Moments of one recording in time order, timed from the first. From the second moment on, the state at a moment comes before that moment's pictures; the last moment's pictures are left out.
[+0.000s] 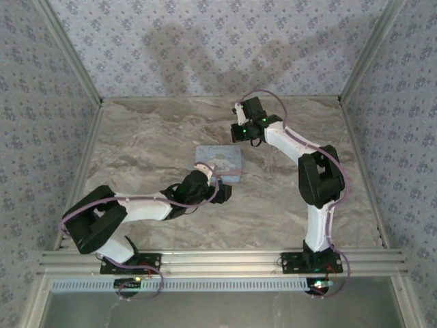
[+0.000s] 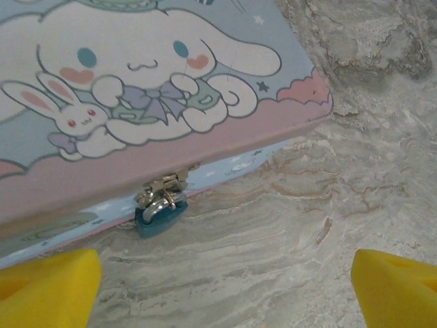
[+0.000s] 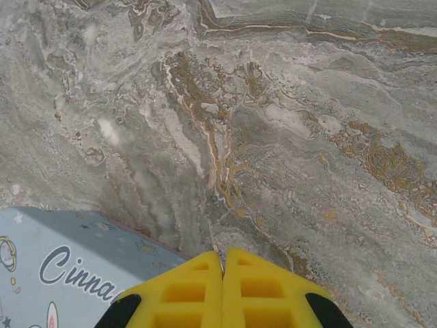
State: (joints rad) left arm -0.91 1.52 0.58 0.35 -0.09 -0.56; right arm 0.44 1.98 1.58 -0.47 -0.17 0.17
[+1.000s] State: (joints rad) left arm -0.91 1.77 0.65 0.52 -0.12 -0.46; right arm 0.45 2.03 1.60 -0.49 -0.14 0.15
